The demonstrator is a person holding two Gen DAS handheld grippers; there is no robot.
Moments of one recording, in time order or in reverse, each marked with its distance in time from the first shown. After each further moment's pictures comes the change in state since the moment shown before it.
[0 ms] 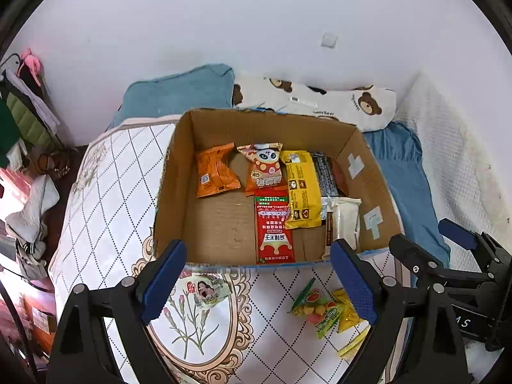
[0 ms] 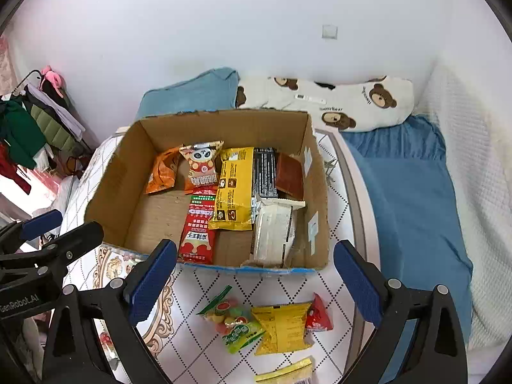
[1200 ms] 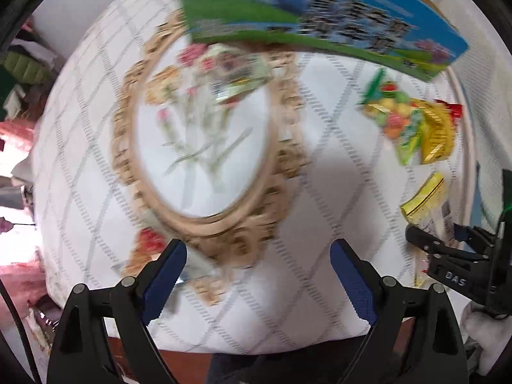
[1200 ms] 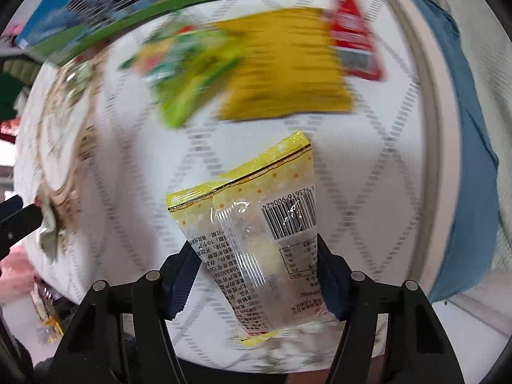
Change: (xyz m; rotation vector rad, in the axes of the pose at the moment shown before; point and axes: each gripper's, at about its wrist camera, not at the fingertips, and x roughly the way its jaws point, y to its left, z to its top) left arm 0.072 0.046 -0.199 0.013 0.431 0.101; right arm 0.101 -0.008 -0.240 0.037 0.511 0.040
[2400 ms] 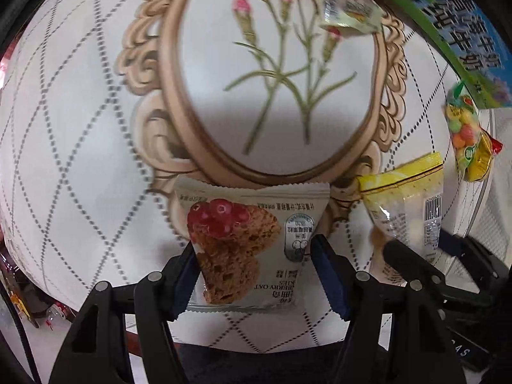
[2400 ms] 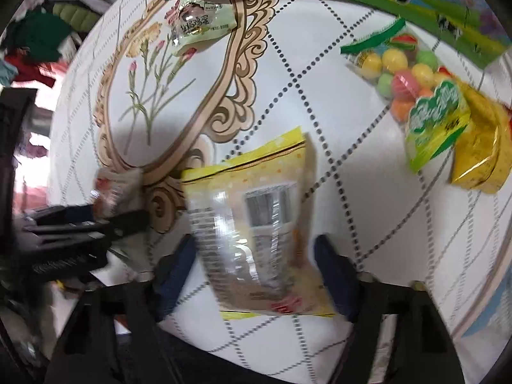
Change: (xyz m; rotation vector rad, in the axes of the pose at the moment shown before) left arm 0.072 0.064 -0.028 -0.222 0.200 -0.158; right arm 0.005 0.099 0.026 -0.159 0.067 0.123
